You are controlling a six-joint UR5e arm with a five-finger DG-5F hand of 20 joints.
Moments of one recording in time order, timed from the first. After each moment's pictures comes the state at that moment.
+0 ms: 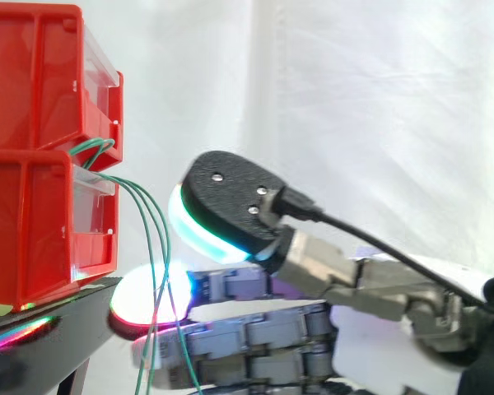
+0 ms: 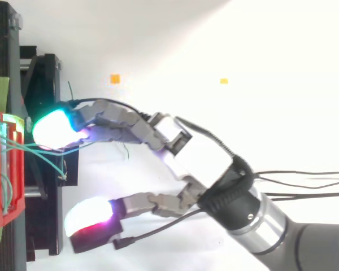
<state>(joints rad) 0.36 -2.51 -1.20 -2.07 -0.62 -0.47</state>
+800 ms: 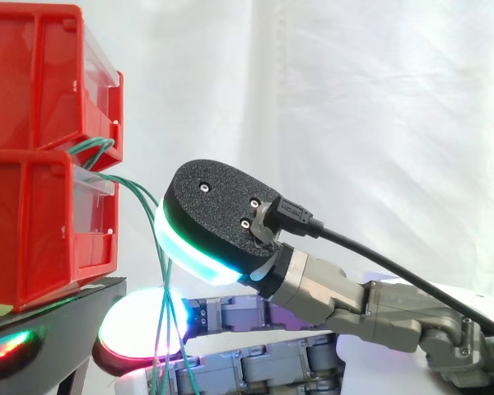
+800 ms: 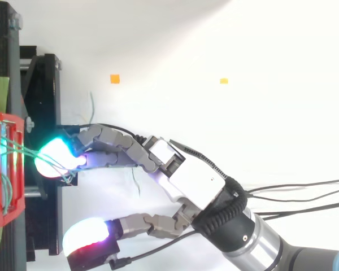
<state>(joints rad) 0.40 -2.53 -1.15 -2.12 -0.54 -0.41</state>
